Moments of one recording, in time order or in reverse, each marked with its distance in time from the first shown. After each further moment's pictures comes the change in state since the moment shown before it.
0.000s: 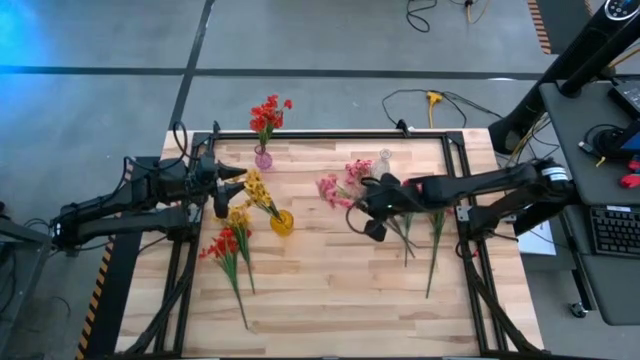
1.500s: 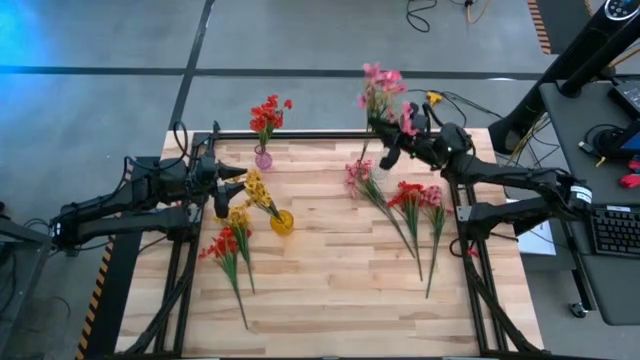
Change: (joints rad) left arm 0.000 0.005 0.000 0.006 -0.001 0.004; right arm -0.523 -0.211 -0.264 1.203 -0.245 -0.254
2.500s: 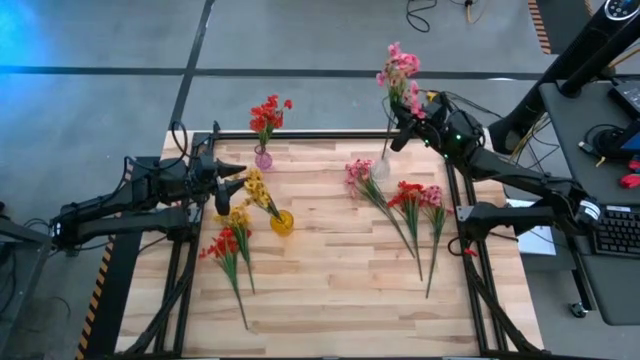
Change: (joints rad) left arm 0.000 0.001 0.000 0.000 -0.058 -0.011; right arm -0.150 -0.112 0.004 -0.258 0.131 -0.101
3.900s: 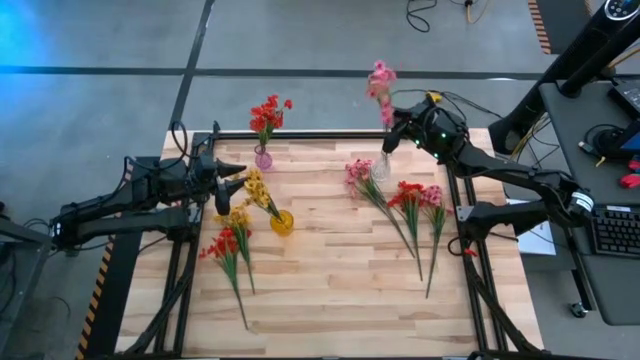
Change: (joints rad) left arm 0.000 0.000 0.000 0.000 -0.002 0.014; right arm -0.002 0.098 0.000 -0.035 0.027 0.040
